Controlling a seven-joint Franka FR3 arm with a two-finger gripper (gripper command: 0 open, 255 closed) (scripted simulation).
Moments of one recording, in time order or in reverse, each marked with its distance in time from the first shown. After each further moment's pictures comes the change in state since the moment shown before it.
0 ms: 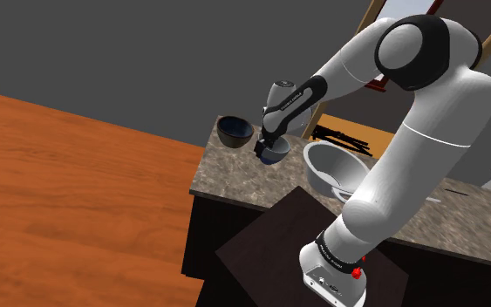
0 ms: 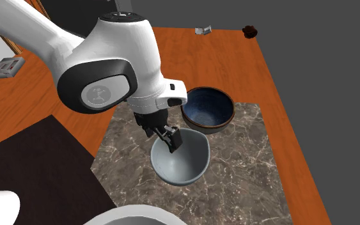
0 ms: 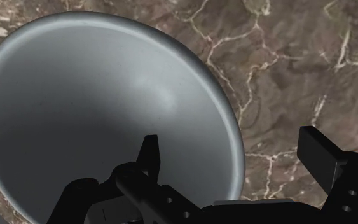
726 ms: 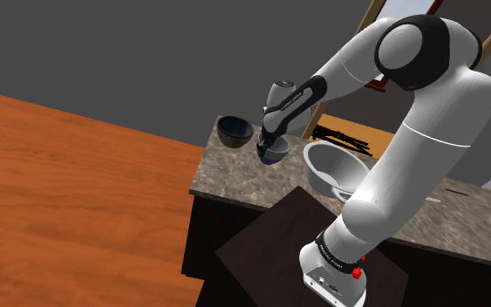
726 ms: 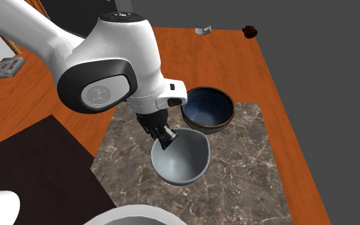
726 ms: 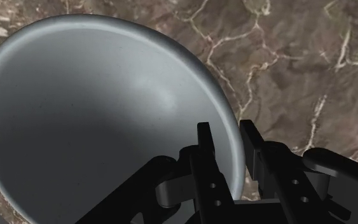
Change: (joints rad) arm 0.000 0.000 0.000 0.000 0.000 0.001 0.000
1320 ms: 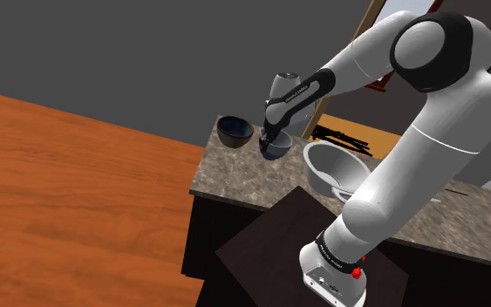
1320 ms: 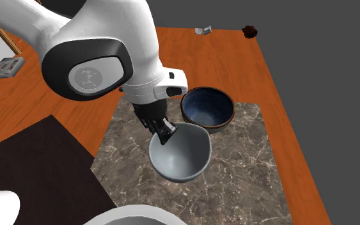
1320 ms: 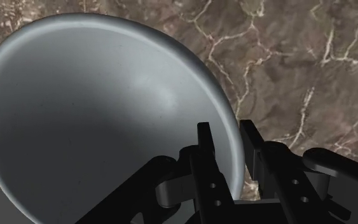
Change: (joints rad) arm 0.002 -0.080 0.002 0.003 0.006 -0.083 -0.014
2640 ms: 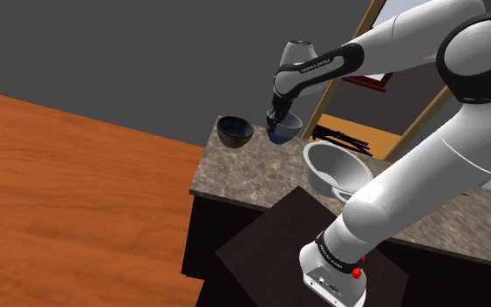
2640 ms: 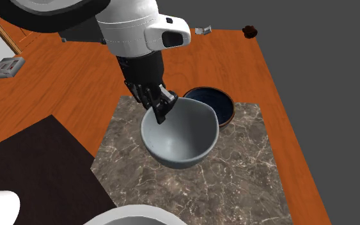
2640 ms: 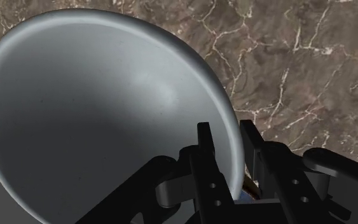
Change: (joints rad) arm 0.008 -0.208 0.009 0.075 0.021 -0.282 -0.039
